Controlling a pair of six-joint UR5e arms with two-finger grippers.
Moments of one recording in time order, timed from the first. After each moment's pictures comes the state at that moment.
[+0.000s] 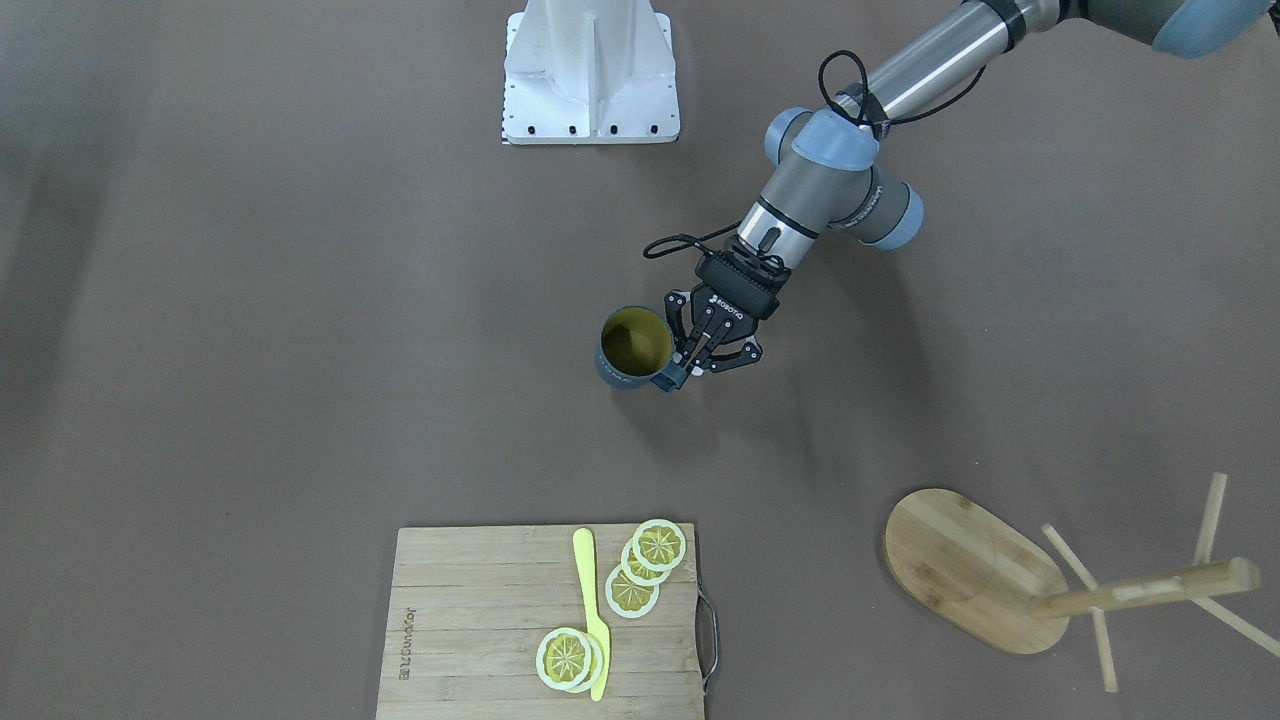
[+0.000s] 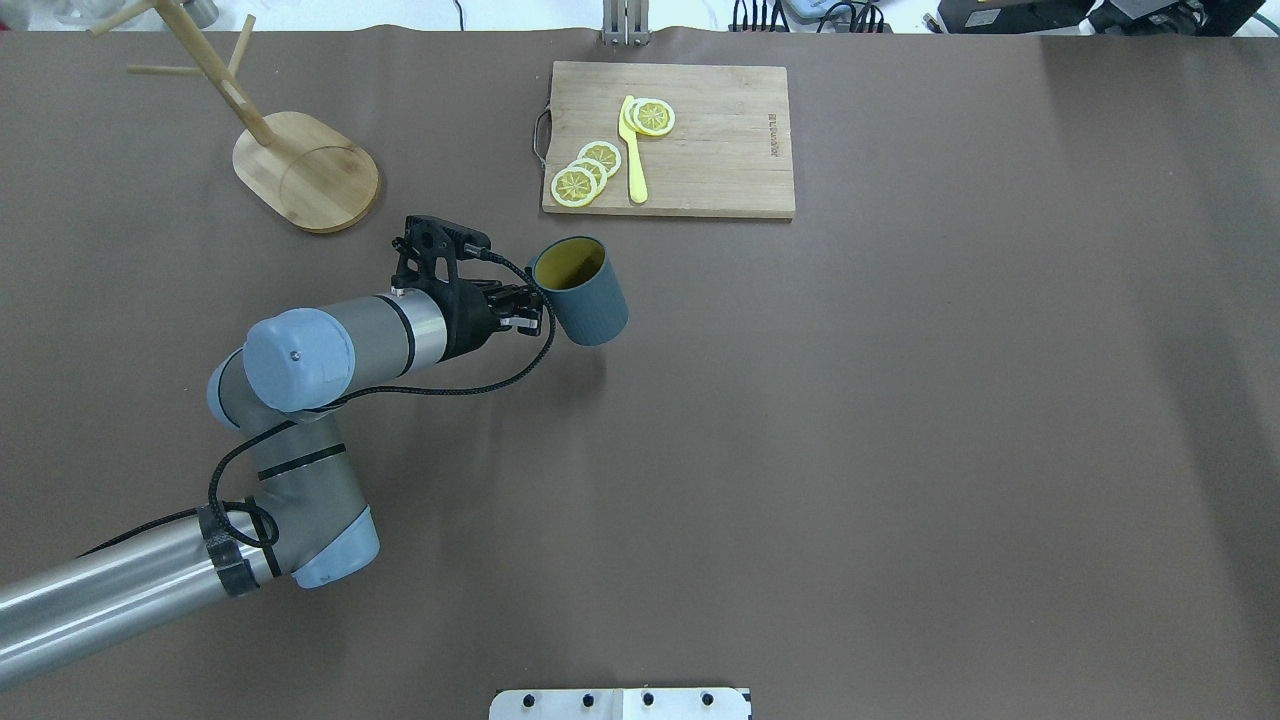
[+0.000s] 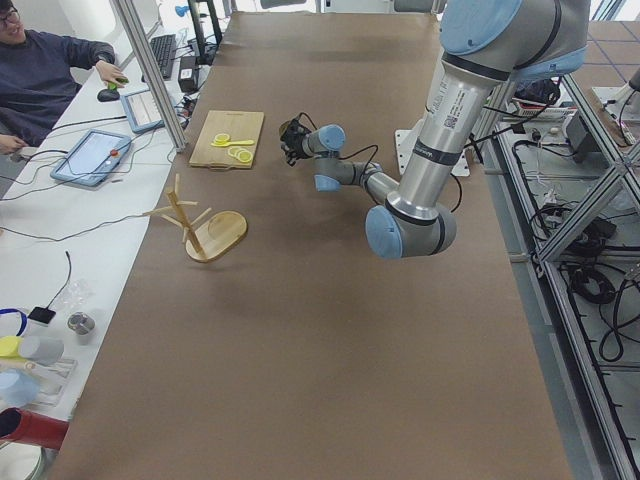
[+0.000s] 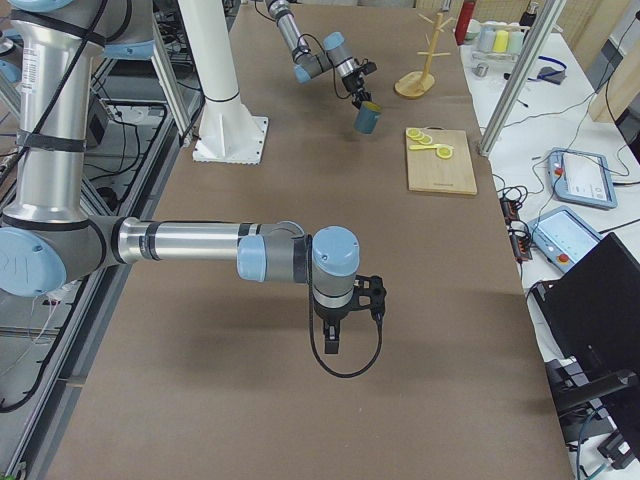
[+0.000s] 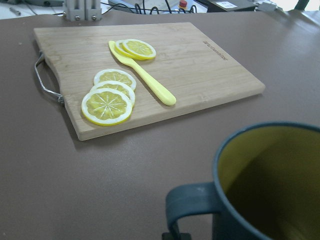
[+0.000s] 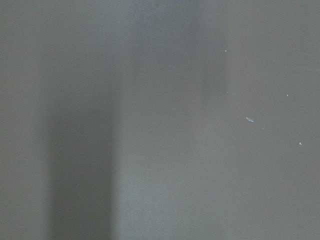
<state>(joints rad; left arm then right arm) -0.52 -2.08 -1.41 -2.71 -1.51 -1.02 1.59 -1.74 1.77 -1.61 2.29 -0.06</state>
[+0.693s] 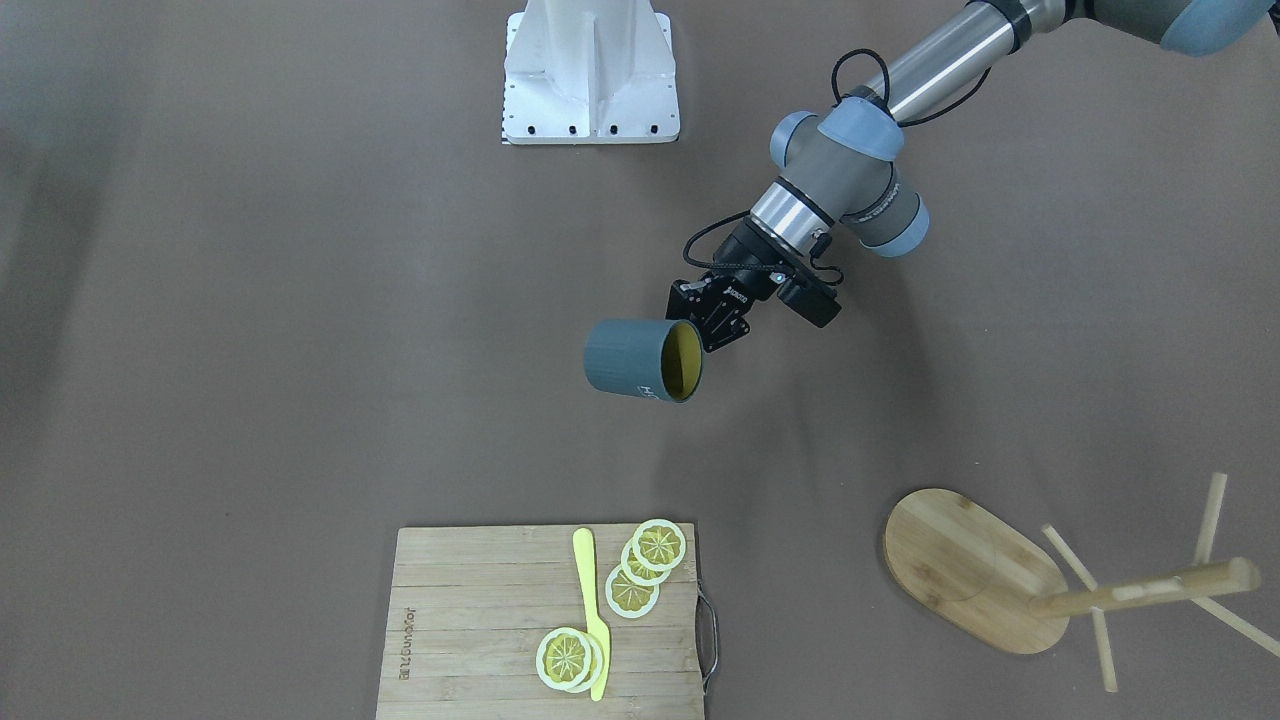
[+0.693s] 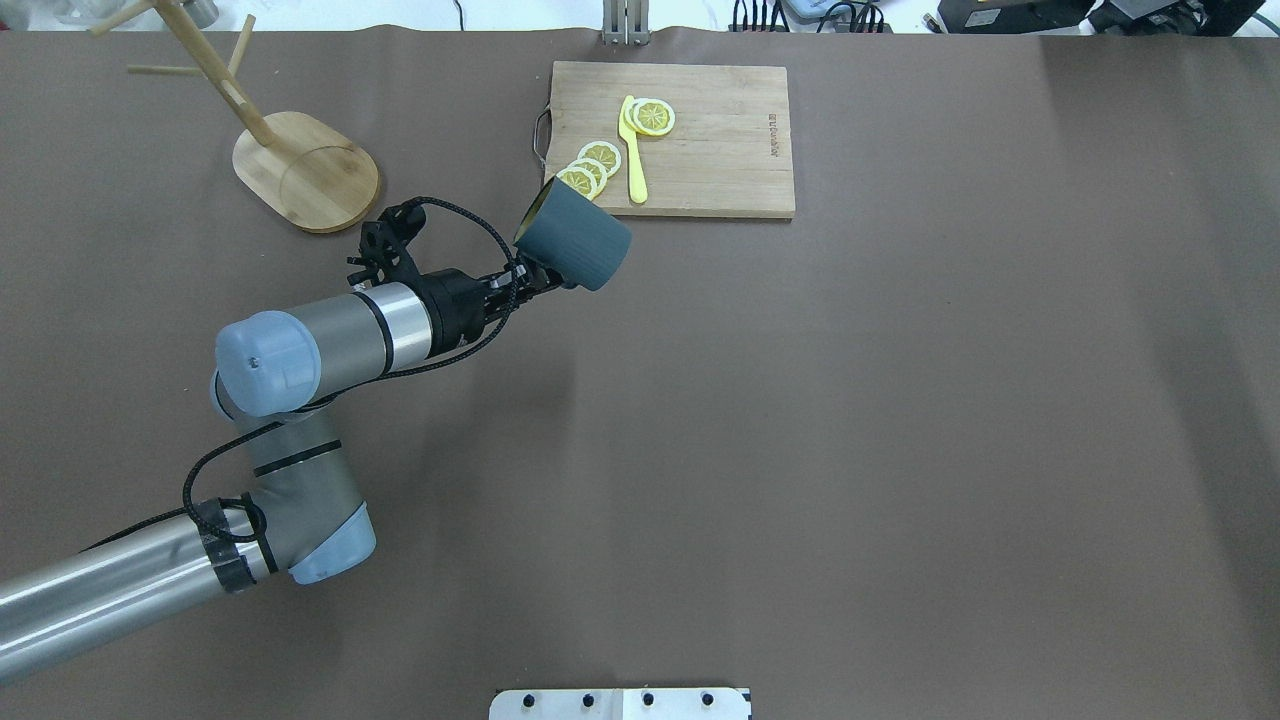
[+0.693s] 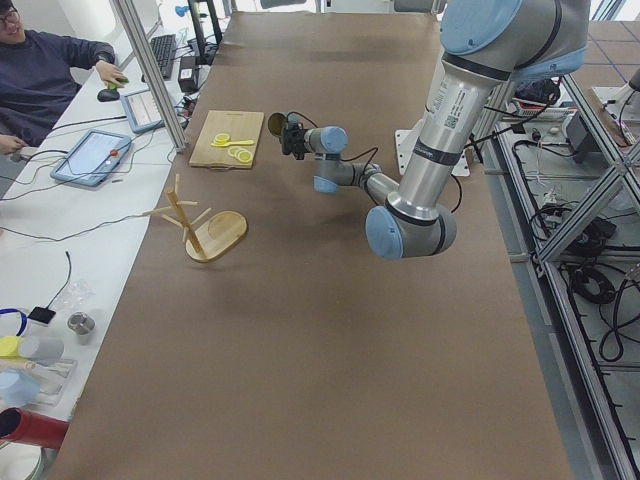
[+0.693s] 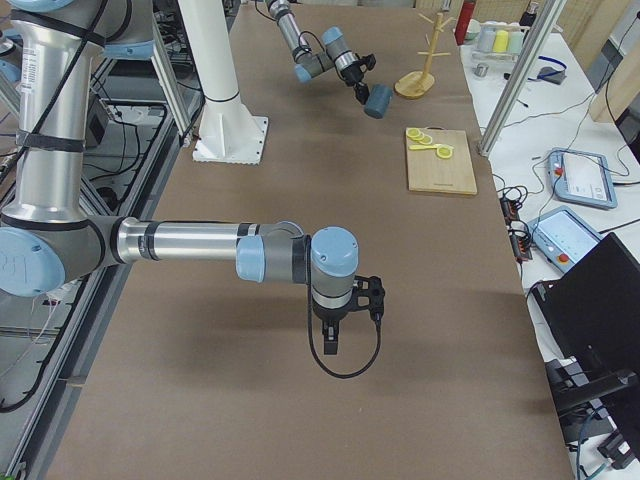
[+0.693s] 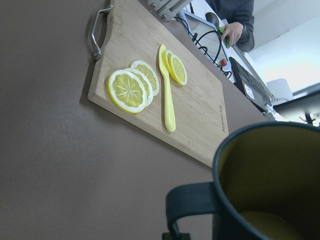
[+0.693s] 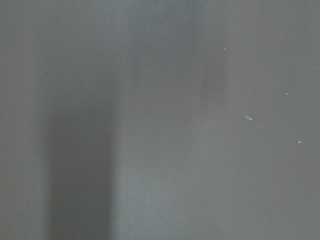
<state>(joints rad) -0.54 -2.08 -1.41 -2.89 -1.51 -1.80 1.59 -1.74 1.78 -1.61 2.29 -0.06</state>
